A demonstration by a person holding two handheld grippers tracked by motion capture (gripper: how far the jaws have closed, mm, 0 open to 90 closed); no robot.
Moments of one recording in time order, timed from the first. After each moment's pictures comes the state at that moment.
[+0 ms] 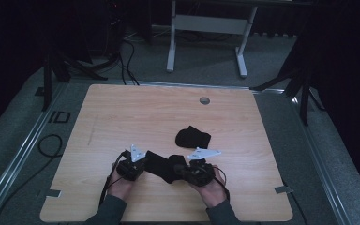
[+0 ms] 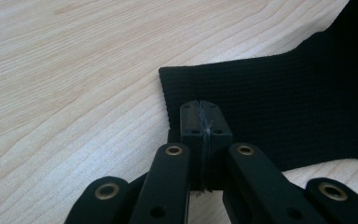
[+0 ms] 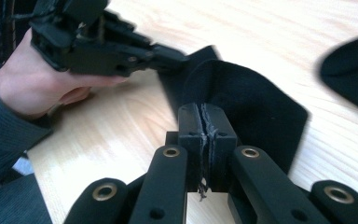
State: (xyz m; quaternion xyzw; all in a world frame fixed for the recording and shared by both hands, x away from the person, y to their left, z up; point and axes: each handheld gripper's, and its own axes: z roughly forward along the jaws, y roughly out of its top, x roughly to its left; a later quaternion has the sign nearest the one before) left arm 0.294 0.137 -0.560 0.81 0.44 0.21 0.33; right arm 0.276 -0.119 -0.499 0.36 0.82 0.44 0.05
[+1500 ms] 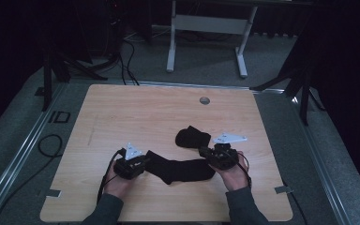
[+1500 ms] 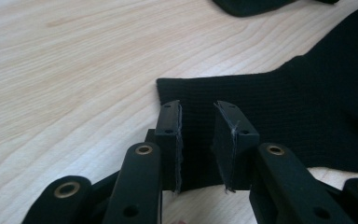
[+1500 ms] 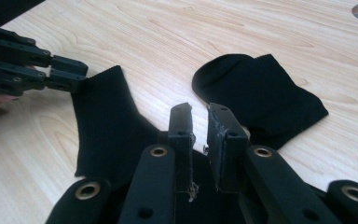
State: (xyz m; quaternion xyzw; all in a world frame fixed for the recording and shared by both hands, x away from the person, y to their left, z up) left arm 0.296 0.150 -0.552 0.80 0.44 0.18 0.37; right arm 0.315 -0.176 -0.478 0.39 0.81 0.42 0.13
